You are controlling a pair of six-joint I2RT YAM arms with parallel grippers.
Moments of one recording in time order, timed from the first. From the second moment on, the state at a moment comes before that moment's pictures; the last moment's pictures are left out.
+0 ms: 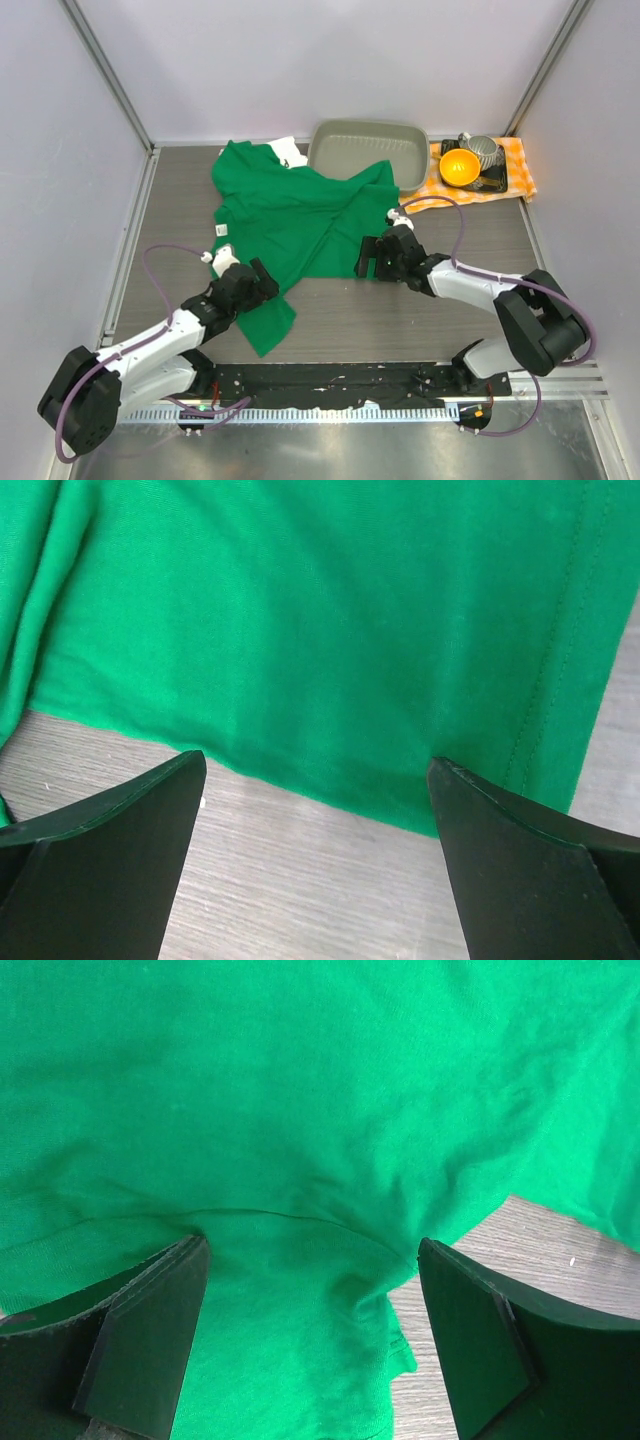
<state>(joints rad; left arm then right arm) -0.63 0.97 0.33 -0.16 -0.32 -0.96 0.56 1.44 0.62 0.01 0.06 0.59</state>
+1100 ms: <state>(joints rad) -0.63 0.70 0.45 -0.64 -0.29 -0.98 0.81 0.81 0.40 -0.66 0.08 1.00</state>
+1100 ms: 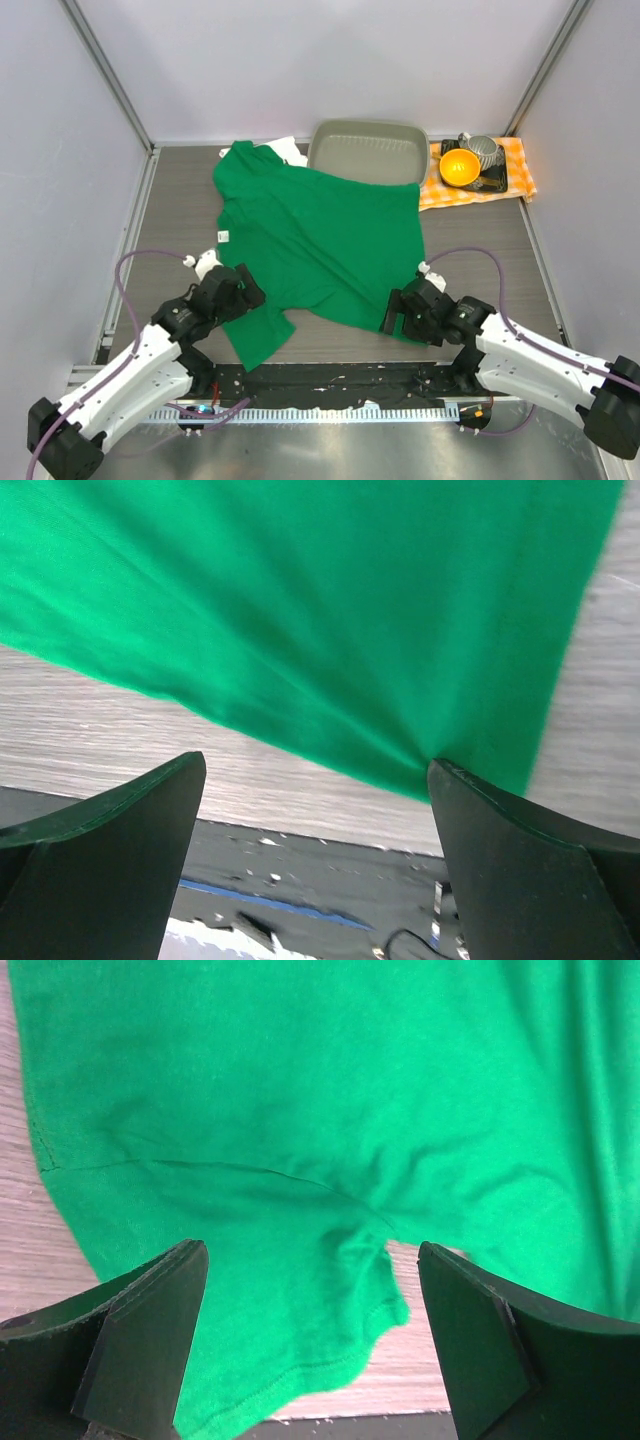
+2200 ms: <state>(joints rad) -0.72 0.92 0.62 -1.16 0.01 -1.11 0.90 1.20 0.78 -0.63 0.29 0.74</state>
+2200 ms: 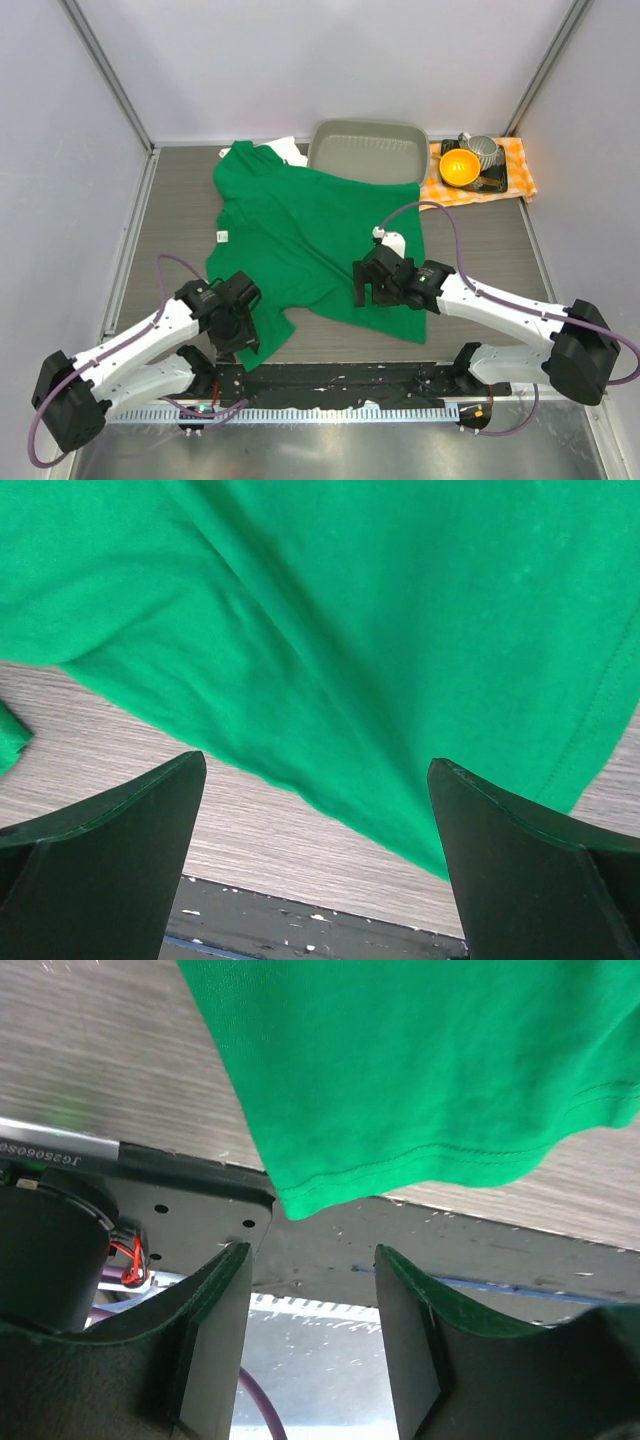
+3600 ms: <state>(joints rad) -1.05 1.07 0.55 -1.05 -0.21 -1.44 0.90 1.13 0.70 -0.57 0.20 0.71</state>
